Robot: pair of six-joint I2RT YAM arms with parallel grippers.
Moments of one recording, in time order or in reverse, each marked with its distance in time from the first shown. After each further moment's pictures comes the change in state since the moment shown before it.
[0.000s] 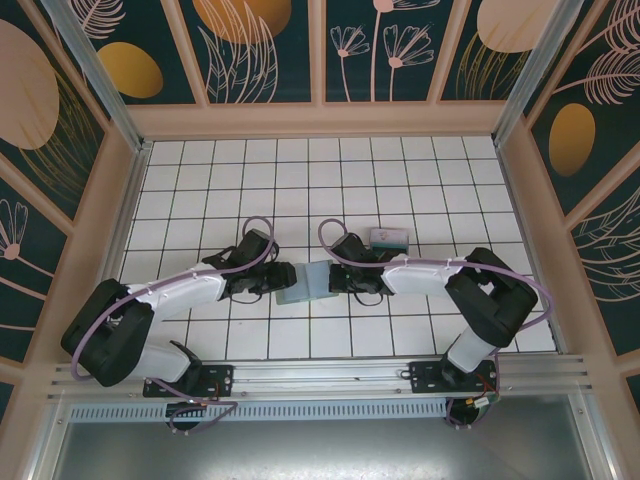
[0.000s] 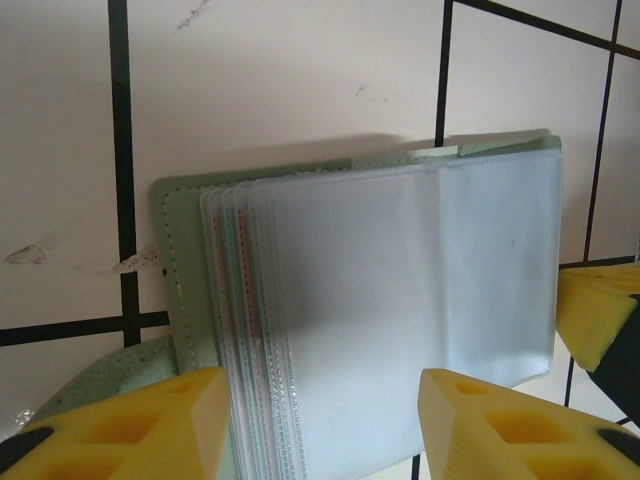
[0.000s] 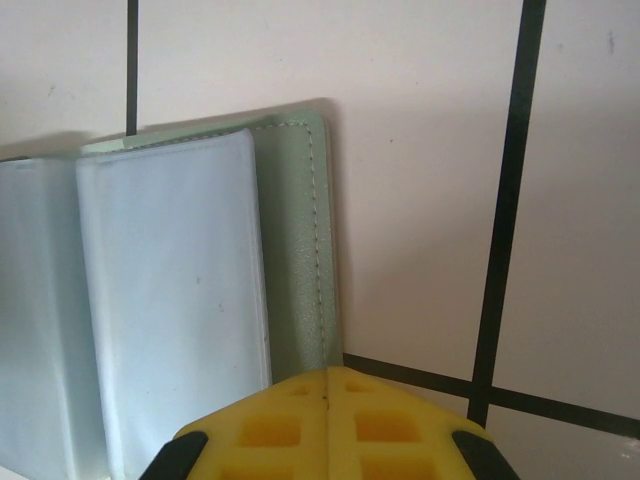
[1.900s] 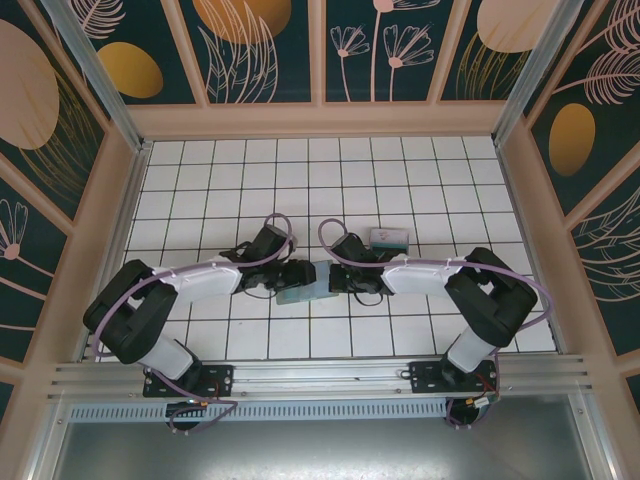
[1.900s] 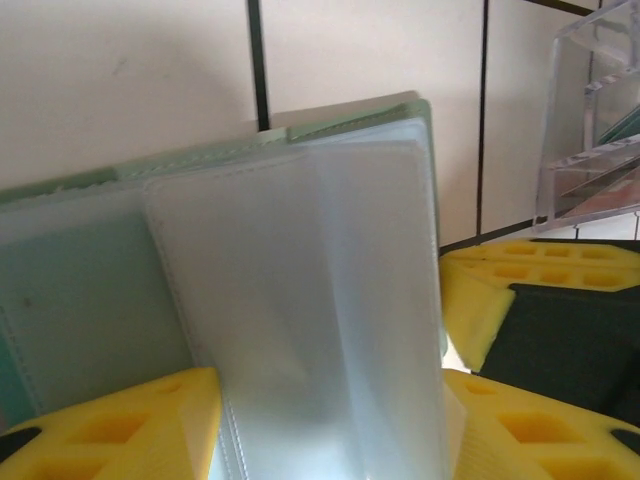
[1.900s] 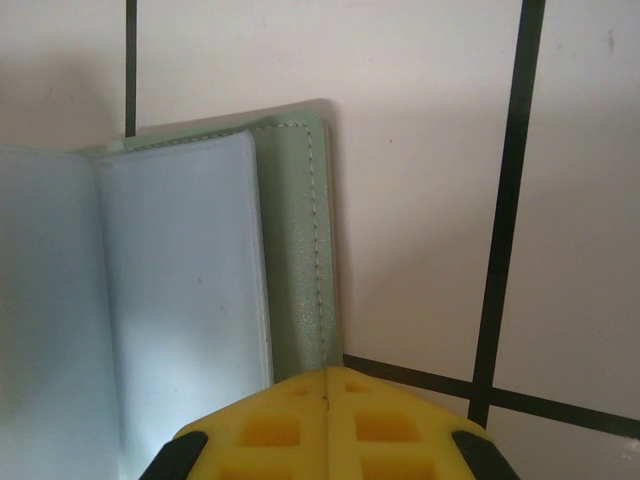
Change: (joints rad) left arm -0.047 0.151 0.072 0.142 0.157 0.000; right arm 0.000 0.003 0.000 0.002 -0.001 0.005
